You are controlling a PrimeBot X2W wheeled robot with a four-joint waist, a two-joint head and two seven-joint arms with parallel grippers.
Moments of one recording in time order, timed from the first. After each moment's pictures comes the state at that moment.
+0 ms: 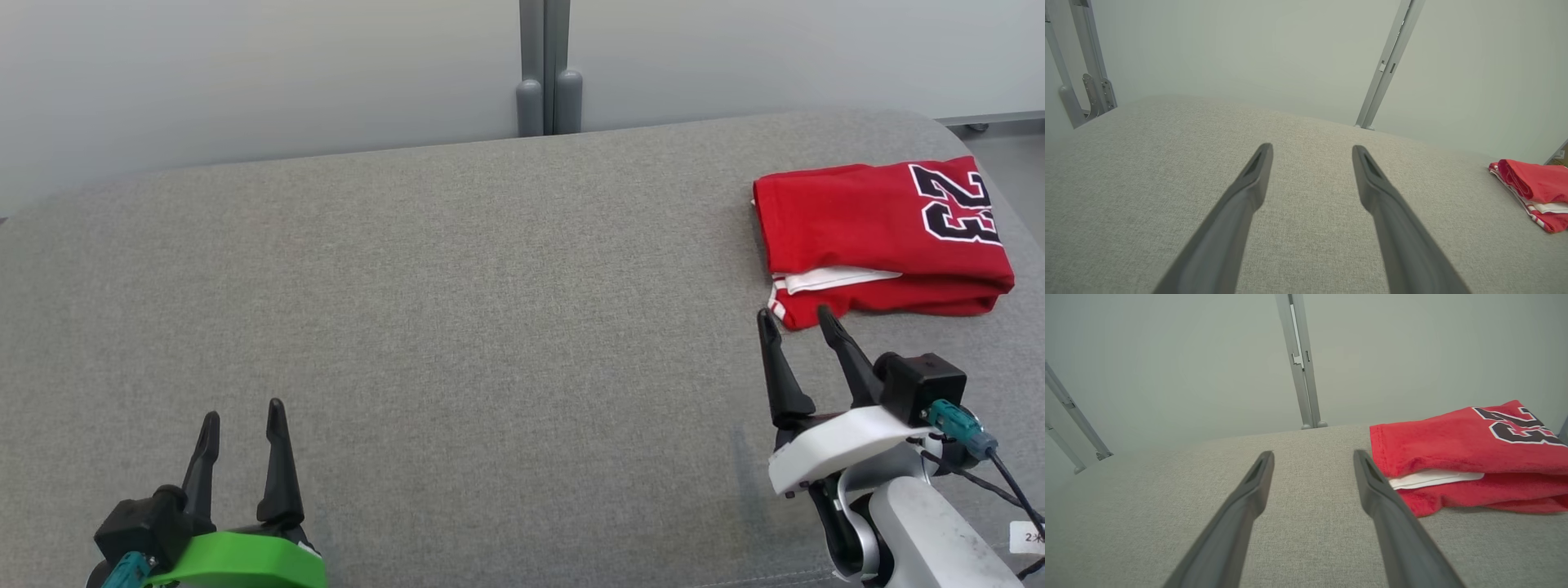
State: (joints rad) left arm 0.10 0.07 -0.15 0.02 -0.45 0.12 -0.25; right arm -0.09 -0.21 0.36 0.19 0.43 -0.13 -0.25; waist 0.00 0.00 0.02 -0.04
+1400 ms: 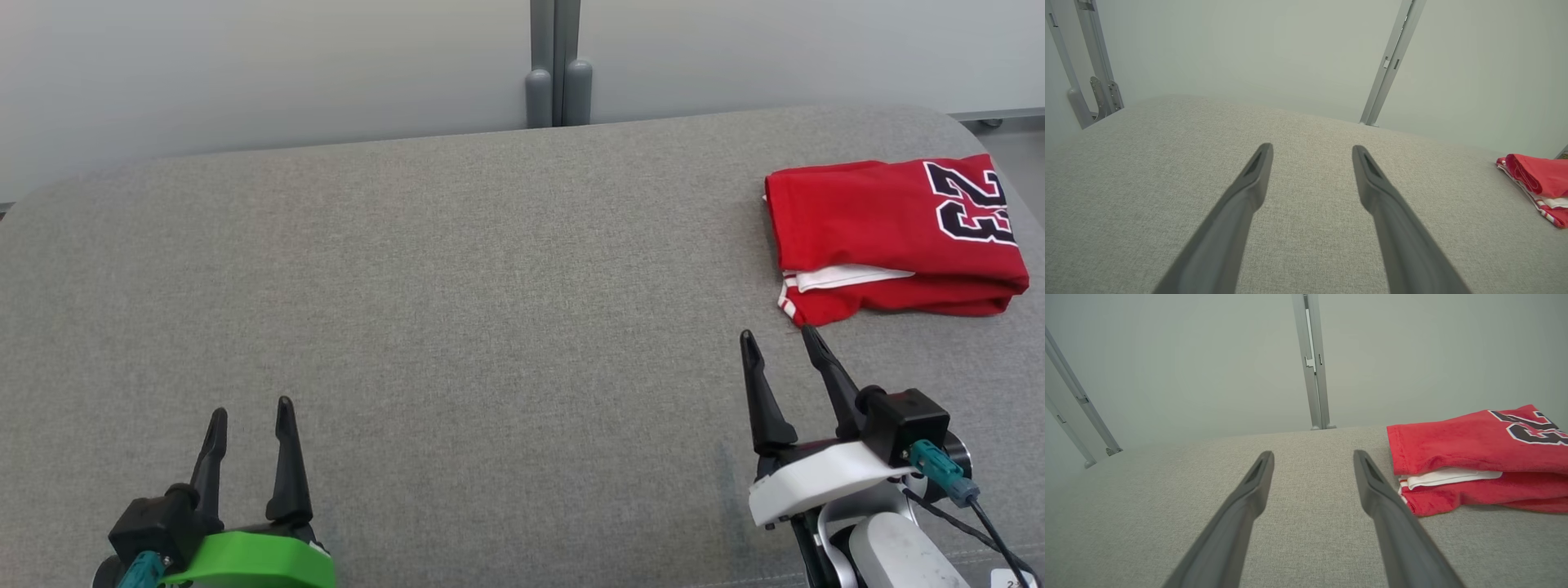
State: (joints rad) left arm 0.11 0.05 -0.15 0.02 -0.41 0.12 -0.25; right arm 0.01 -0.13 0.32 0.08 0.29 -0.13 -0.25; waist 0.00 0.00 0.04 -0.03
